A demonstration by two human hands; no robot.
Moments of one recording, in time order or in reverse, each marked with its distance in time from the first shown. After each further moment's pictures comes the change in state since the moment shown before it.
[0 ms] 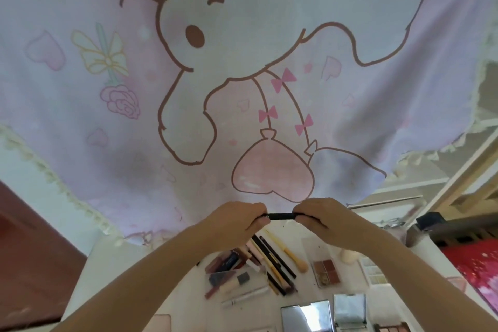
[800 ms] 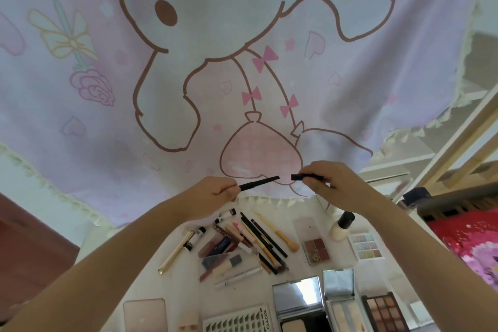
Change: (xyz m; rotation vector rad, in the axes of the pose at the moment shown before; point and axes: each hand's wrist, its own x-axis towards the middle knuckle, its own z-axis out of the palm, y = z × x) left_hand -0.002 -0.021 -0.012 -0.339 0.062 -0.137; right_hand -0.012 0.021 -0.021 0.140 0.230 0.109
